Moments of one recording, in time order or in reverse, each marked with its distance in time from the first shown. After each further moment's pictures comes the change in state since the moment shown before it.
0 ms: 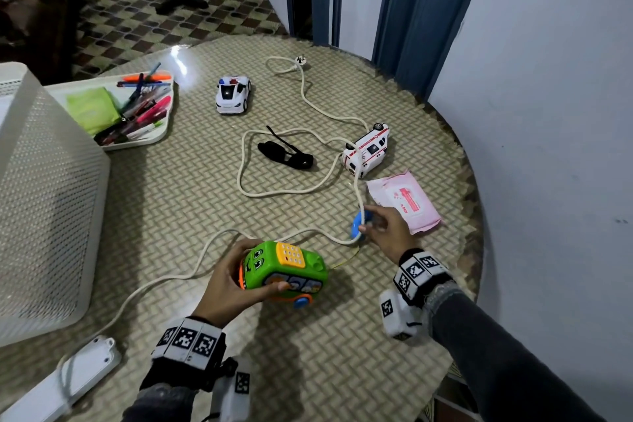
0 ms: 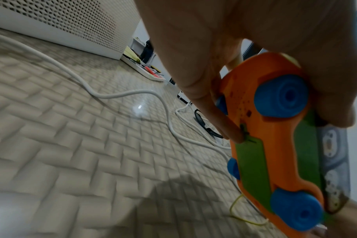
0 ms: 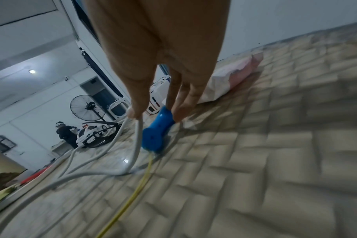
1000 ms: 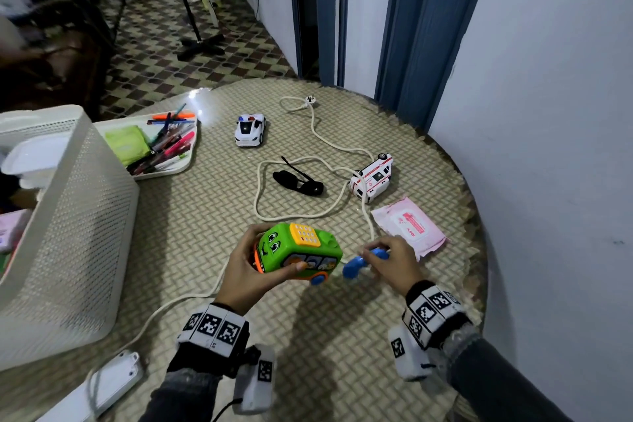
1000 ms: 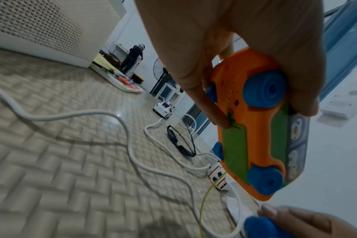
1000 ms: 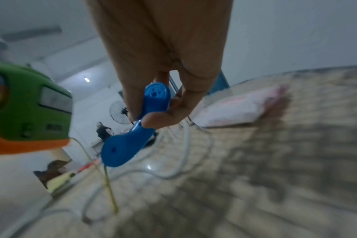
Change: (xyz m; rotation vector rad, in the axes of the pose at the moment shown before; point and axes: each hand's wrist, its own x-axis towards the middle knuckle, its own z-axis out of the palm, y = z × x) left_hand 0.016 0.055 0.011 0.005 0.089 0.163; right_hand -0.049 -0.042 0.002 -0.019 0.041 -0.012
